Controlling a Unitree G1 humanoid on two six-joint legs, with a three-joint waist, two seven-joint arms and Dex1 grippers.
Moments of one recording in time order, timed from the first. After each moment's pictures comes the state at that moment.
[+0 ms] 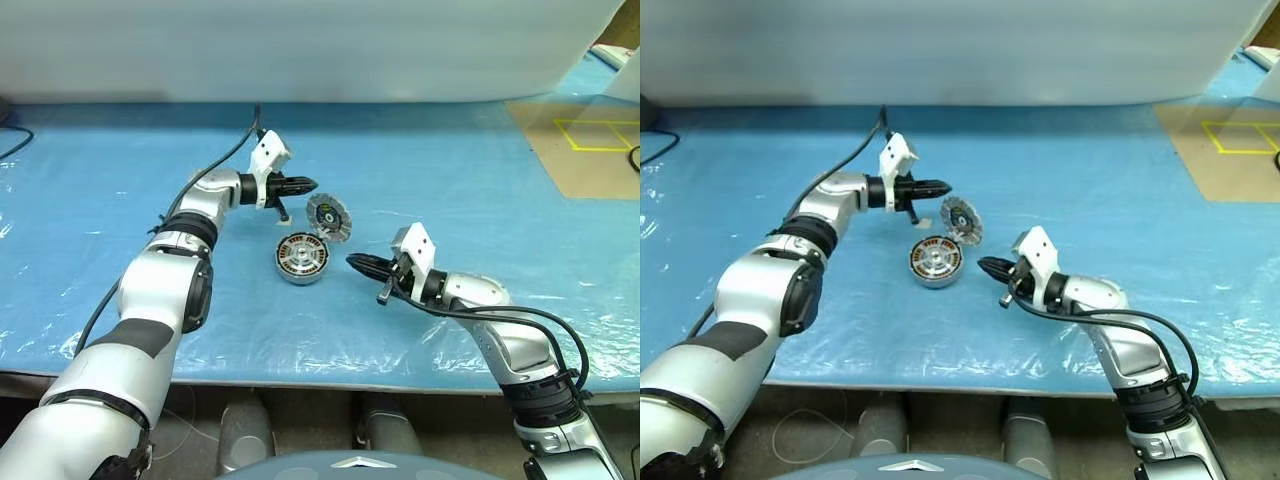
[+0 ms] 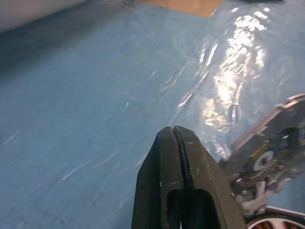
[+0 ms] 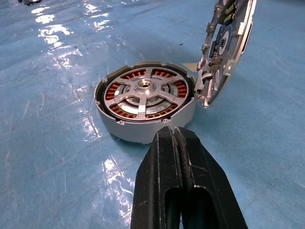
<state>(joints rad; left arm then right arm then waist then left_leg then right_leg) -1.23 0.27 0.08 1.33 -0.03 -0.08 -1.24 -0.20 -0.47 0.13 -0.25 0.32 0.48 0.76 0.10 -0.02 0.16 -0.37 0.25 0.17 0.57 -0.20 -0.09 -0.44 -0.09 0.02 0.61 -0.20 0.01</state>
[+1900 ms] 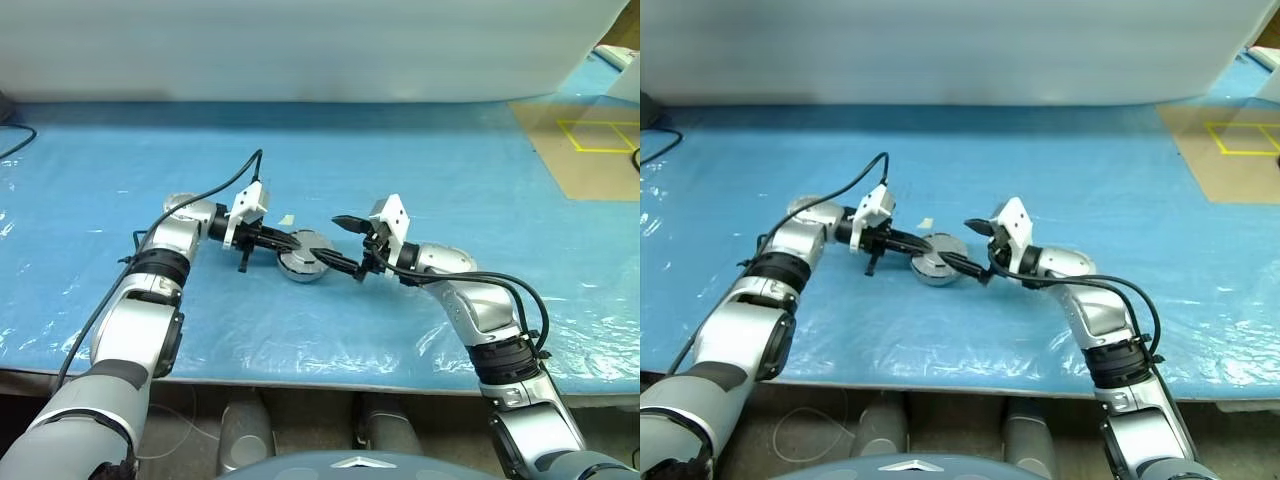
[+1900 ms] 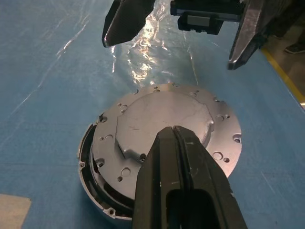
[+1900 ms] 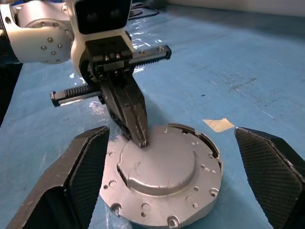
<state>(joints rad) -0.87 0.39 -0.09 0.89 -0.10 -0.11 -1.60 -0.43 -0.34 0.16 -0.06 0.35 0.45 0.82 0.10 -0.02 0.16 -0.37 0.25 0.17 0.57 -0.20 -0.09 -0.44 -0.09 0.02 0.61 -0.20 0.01</state>
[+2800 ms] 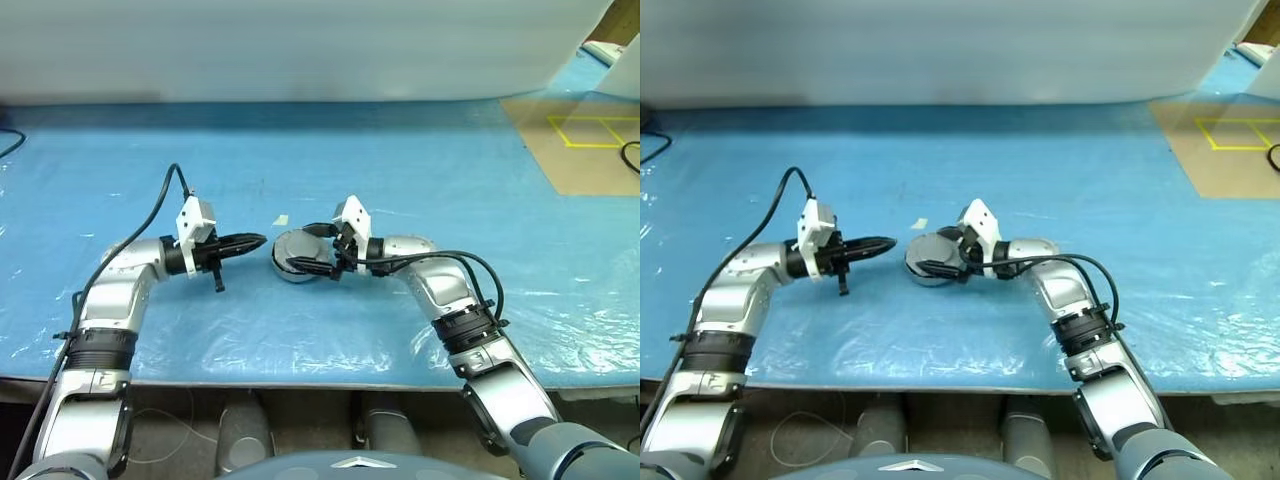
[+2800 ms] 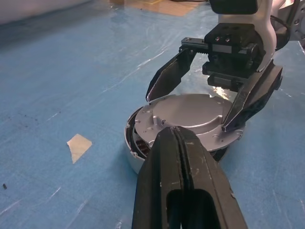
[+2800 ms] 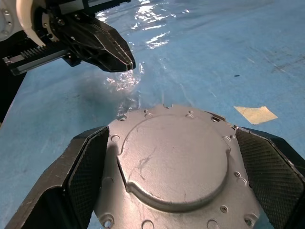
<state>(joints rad) -0.37 0.52 0.09 0.16 -0.35 0.19 -1.21 -0.60 -0.25 0.26 0.25 0.24 0.37 0.95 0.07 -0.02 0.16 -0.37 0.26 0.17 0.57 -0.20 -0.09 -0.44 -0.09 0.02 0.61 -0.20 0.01</state>
